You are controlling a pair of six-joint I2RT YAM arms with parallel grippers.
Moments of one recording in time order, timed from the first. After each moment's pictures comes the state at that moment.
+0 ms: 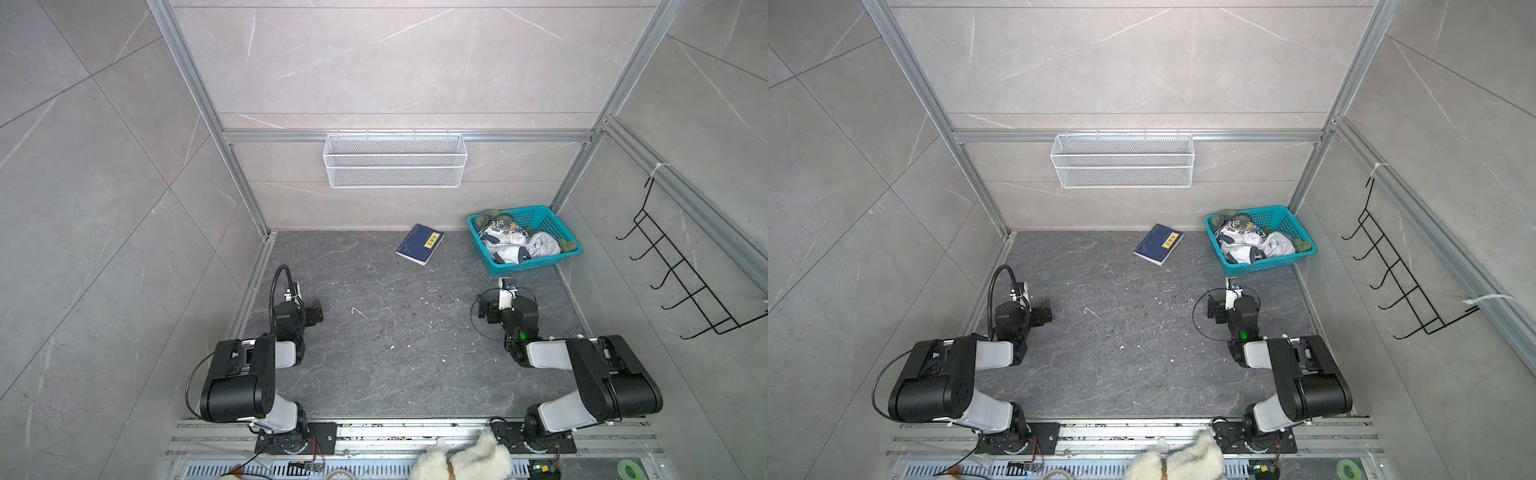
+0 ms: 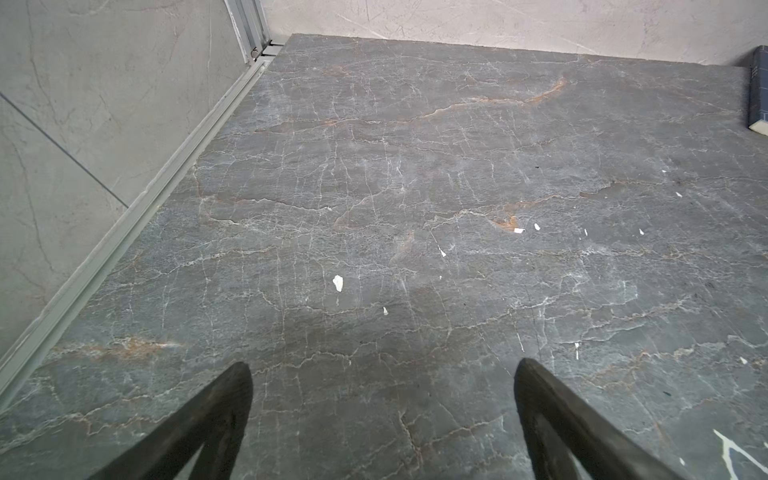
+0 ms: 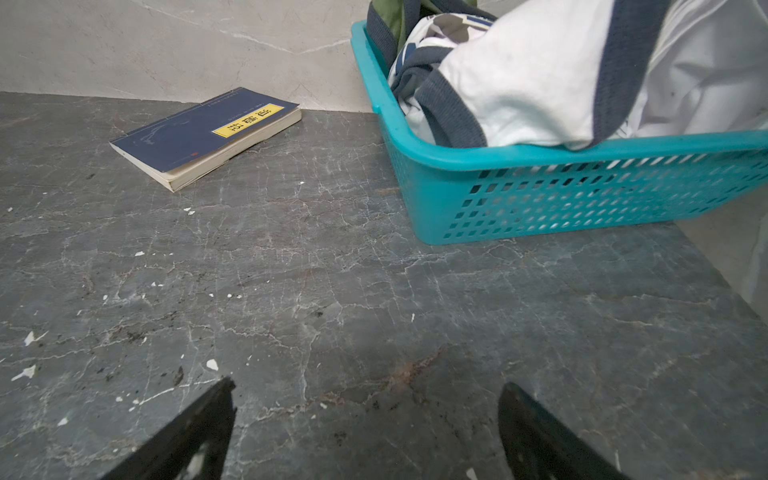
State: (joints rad) left arm 0.07 1.51 0.35 0.71 -0.04 -0.01; right arm 0.10 1.51 0.35 0.80 0.04 -0.02
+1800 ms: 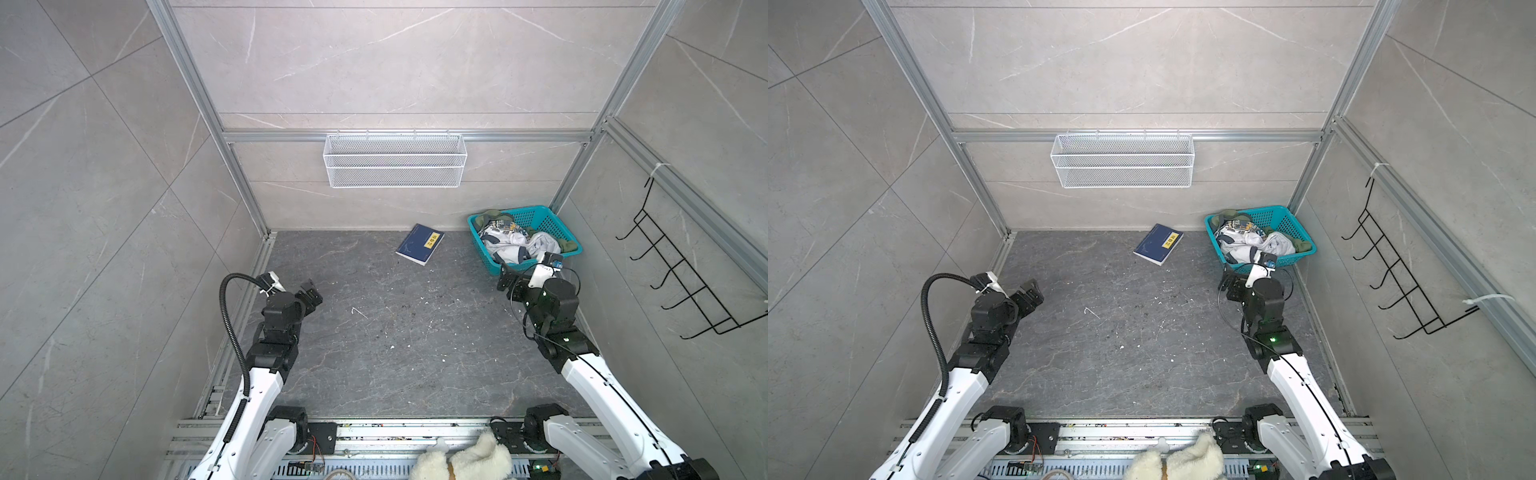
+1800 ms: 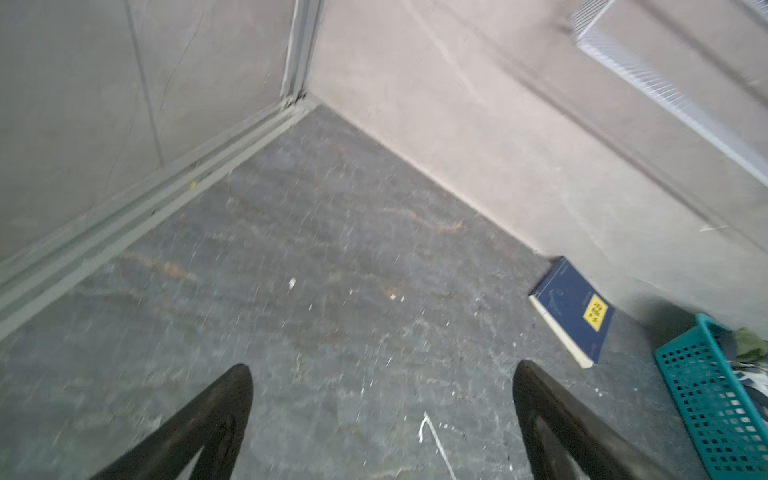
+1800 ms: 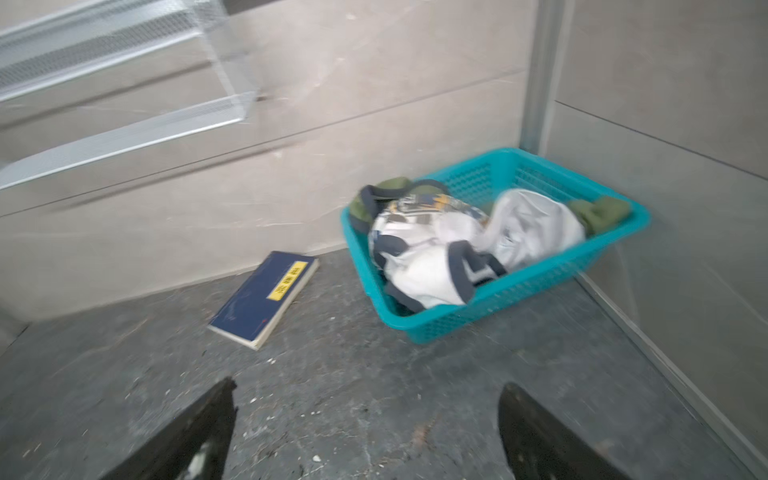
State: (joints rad) left arm -0.12 0.82 0.60 -0.24 -0.26 -0.62; right arm 0.14 0.93 0.69 -0.03 0.25 0.30
